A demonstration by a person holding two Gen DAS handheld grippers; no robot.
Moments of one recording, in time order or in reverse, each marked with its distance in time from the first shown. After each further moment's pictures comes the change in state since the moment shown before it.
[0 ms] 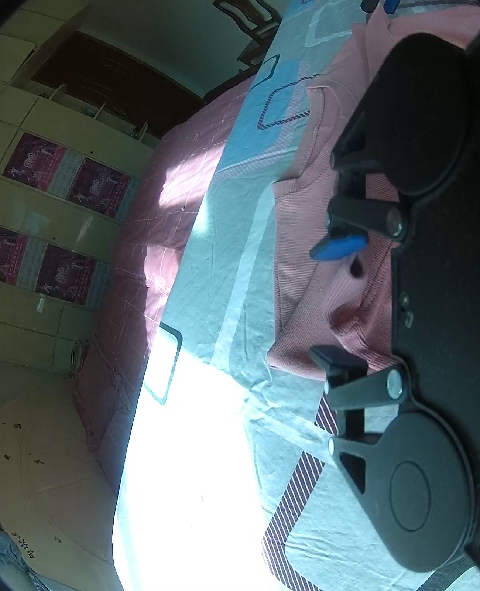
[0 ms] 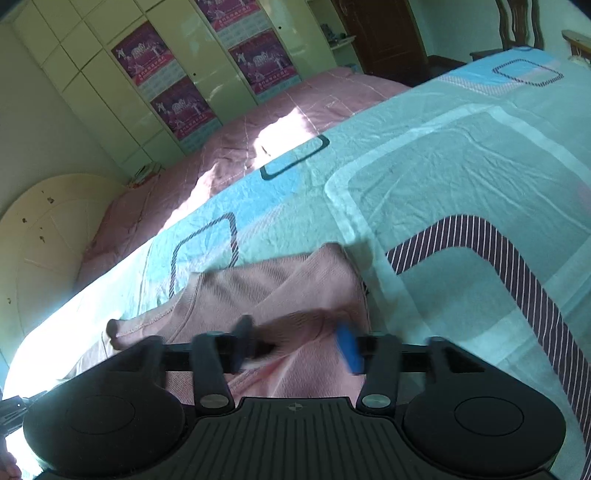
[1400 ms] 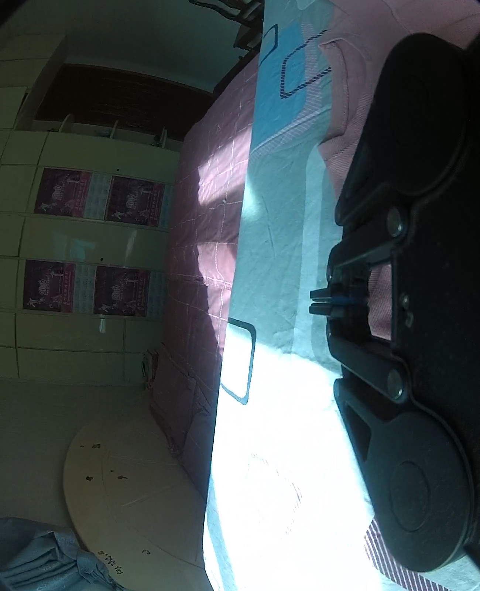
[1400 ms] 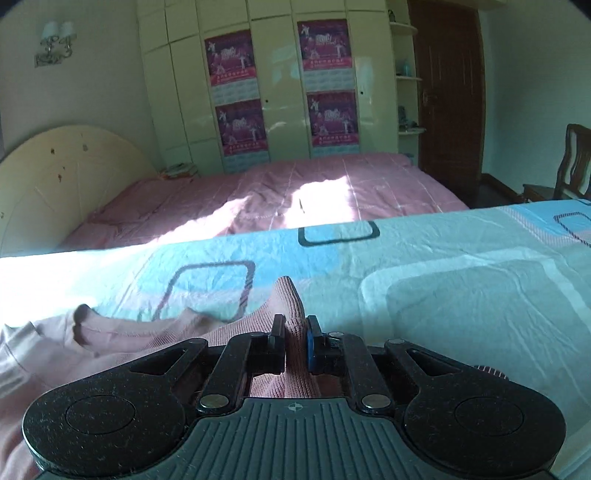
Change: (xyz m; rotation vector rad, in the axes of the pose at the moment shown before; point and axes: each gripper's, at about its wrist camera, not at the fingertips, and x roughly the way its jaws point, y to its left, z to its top) left arm 0.027 -0.009 0.014 0.182 -0.160 0.063; right arm 0.063 0.033 0.001 -0.401 -0.053 -0.049
